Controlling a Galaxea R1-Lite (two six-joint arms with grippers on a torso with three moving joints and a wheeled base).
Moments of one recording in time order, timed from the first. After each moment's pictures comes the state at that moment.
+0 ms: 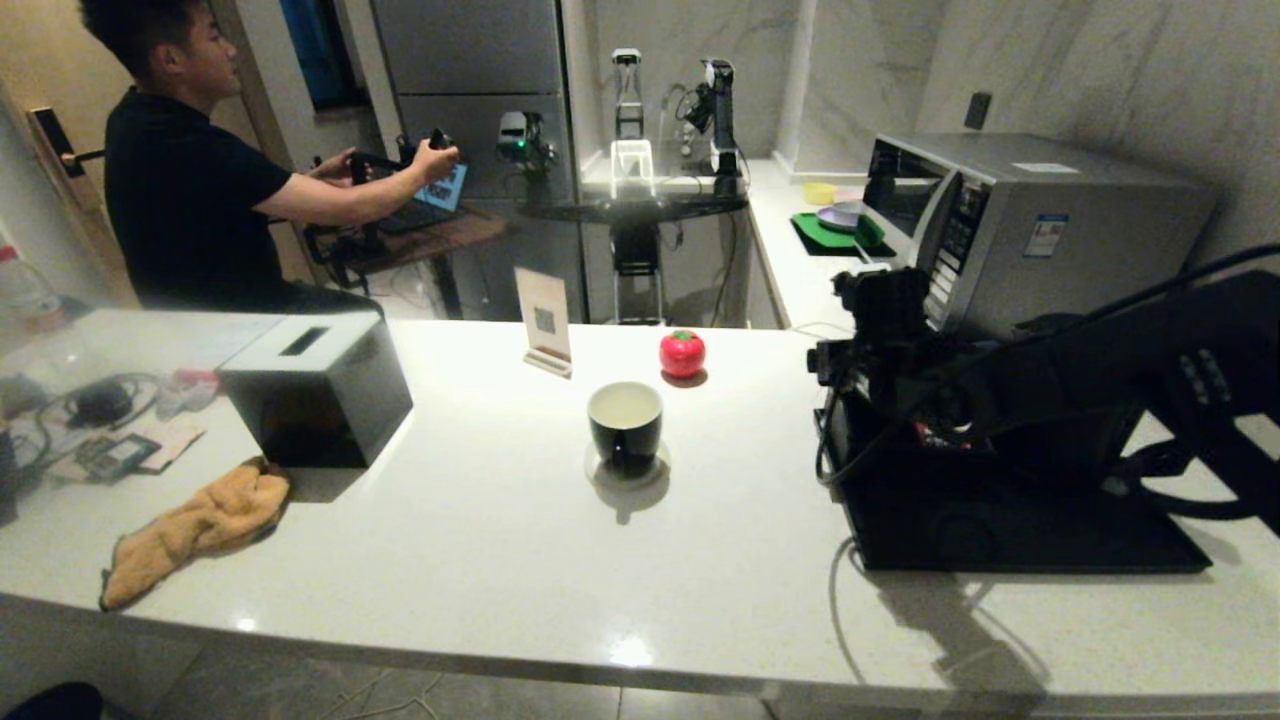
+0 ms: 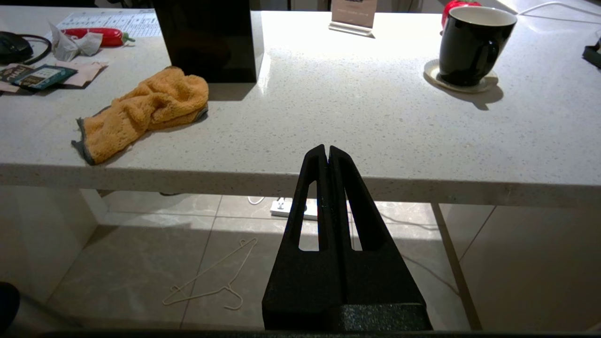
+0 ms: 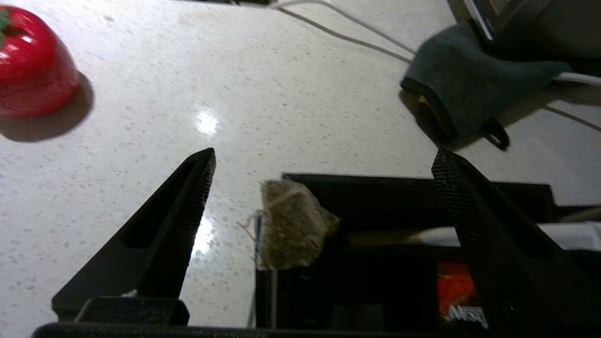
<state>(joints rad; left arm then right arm) 0.00 0.00 0.00 0.01 -0.02 -0.01 0.36 2.21 -1.48 -0.37 -0.52 0.06</state>
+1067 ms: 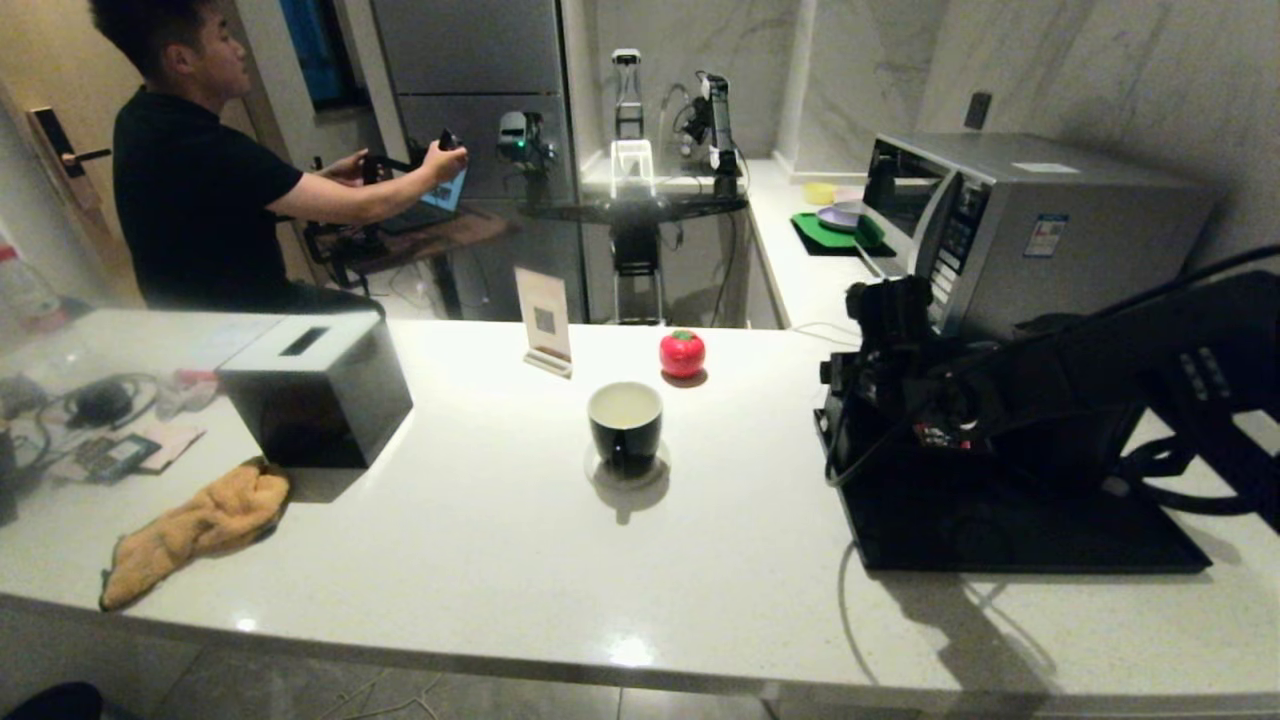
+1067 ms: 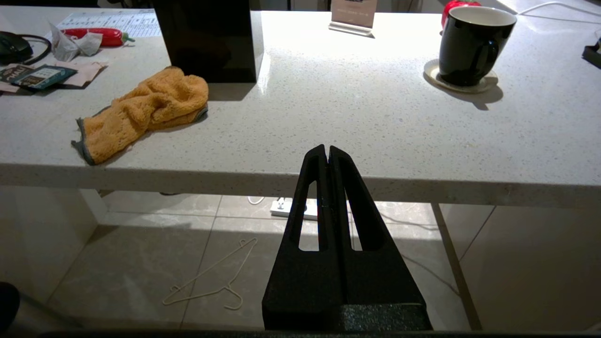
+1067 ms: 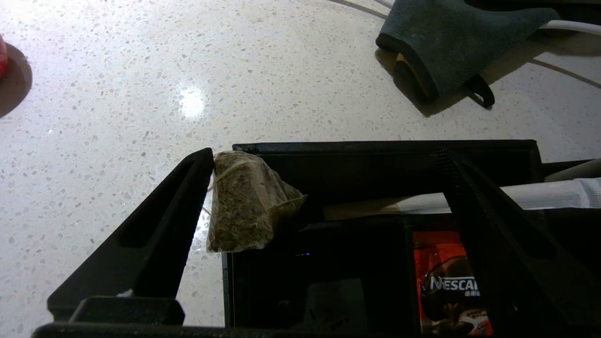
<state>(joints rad) 0.00 0.00 0.00 0.01 -0.02 -0.01 0.33 2.22 -1.49 -0.30 -0.54 0.12</state>
